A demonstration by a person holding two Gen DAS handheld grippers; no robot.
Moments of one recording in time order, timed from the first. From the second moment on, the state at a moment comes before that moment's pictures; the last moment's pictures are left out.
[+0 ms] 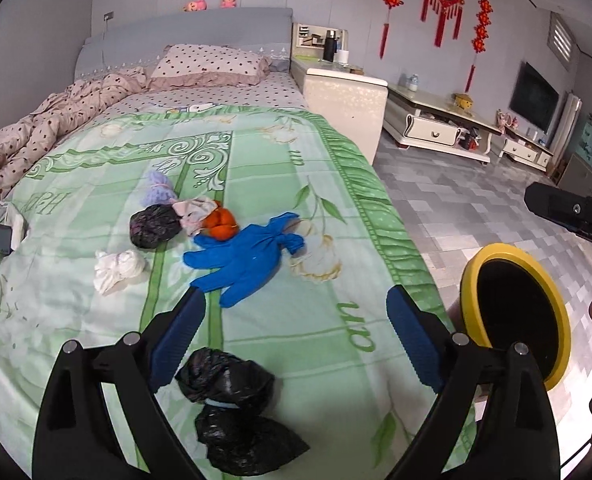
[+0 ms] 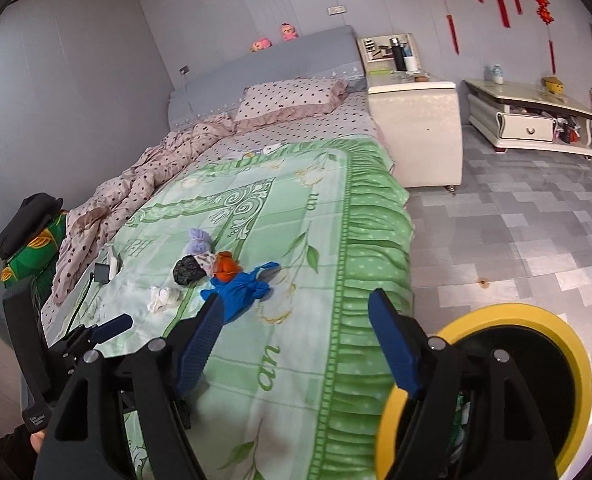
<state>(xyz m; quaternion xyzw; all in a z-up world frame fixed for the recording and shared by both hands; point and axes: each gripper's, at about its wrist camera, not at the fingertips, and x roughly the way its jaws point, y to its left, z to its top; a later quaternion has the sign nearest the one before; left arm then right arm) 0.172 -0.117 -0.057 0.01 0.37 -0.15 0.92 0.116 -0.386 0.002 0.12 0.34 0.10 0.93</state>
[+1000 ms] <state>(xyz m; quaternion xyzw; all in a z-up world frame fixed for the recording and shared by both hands) 0.198 -0.057 -0.178 -0.07 0.45 -0.16 0.87 0.295 -0.233 -0.151 -0.01 0.44 0.20 0.88</state>
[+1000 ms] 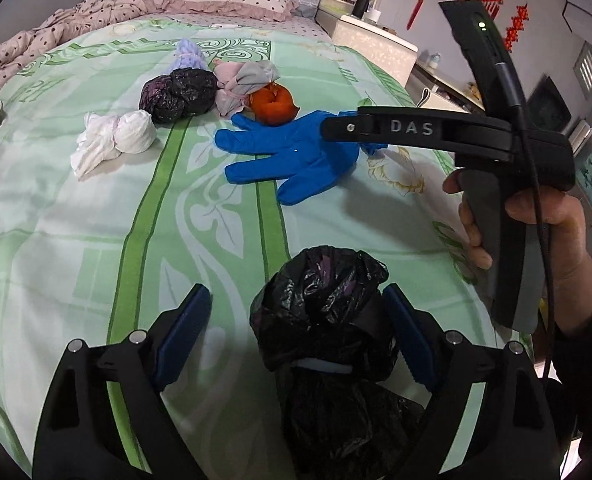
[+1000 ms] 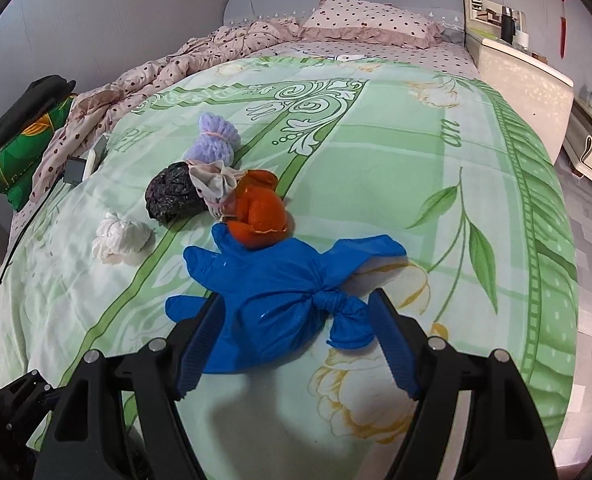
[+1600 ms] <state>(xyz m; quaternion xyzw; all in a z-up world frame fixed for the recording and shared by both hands) 0.183 -0.070 -0.171 -0.04 0.43 -0.20 0.88 0.300 -0.216 -0.155 -0.03 0.45 0.20 0.87</state>
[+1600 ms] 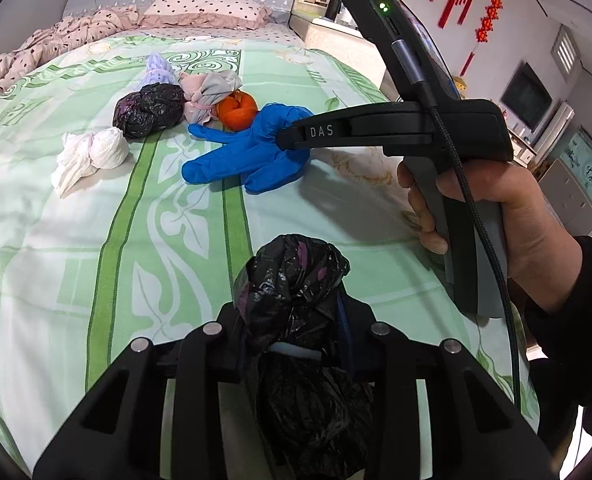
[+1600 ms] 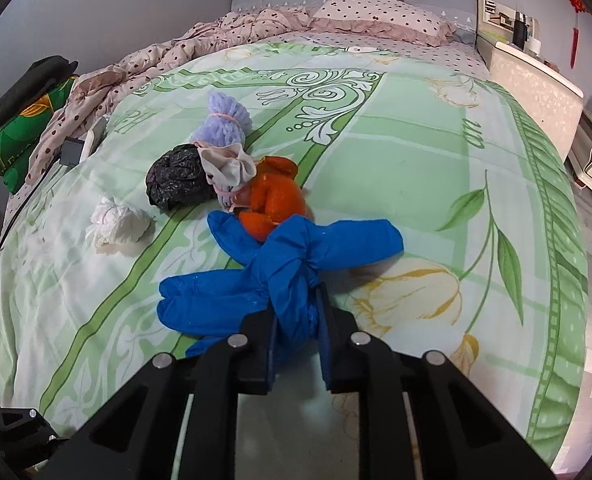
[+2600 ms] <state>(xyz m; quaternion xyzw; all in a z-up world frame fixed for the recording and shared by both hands) 0.129 -0.078 -0.040 -0.01 0.33 -0.16 0.93 0.139 -0.323 0.020 0.04 0.30 0.17 0.94</state>
